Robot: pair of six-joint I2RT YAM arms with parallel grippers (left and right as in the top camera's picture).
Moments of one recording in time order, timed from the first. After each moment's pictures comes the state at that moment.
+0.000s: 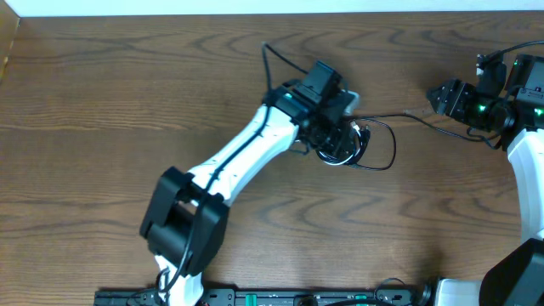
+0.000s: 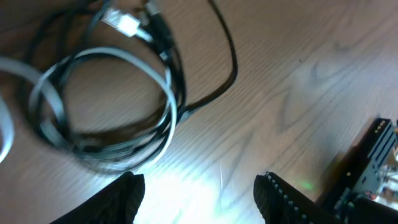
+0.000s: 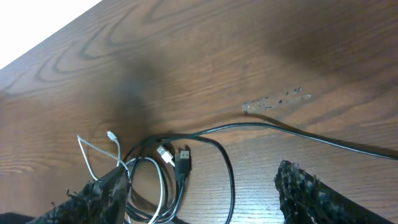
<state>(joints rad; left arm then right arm) -0.66 1.97 1.58 -0.76 0.48 -0.14 -0.26 1.54 1.22 -0.63 -0.47 0.19</state>
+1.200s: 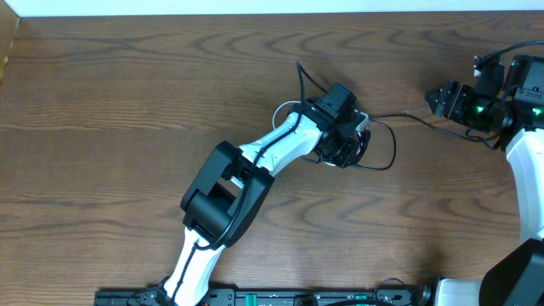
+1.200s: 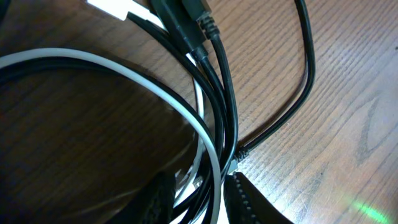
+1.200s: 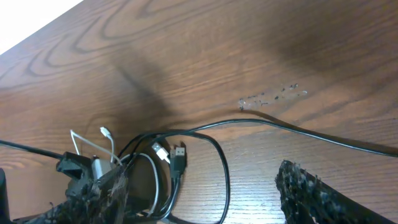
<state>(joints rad) -0.70 2.20 1.58 -0.61 0.44 -0.13 -0.25 1.54 1.22 -0.64 -0.45 0.17</state>
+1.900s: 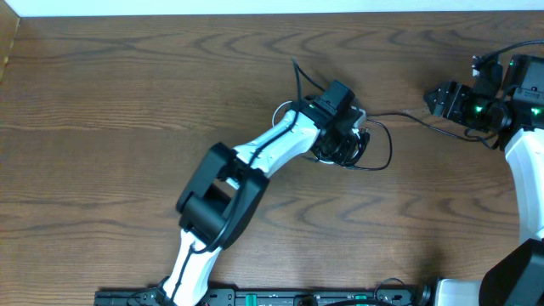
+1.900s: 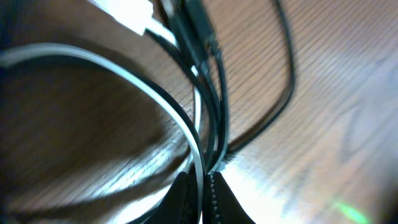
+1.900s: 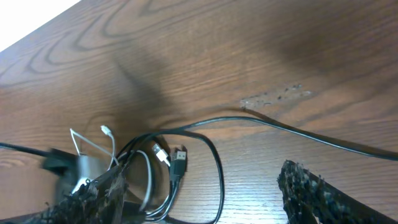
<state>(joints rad) -0.69 2.16 1.58 -0.64 0.44 -0.19 -0.24 1.54 1.22 -0.64 -0.45 0.17</state>
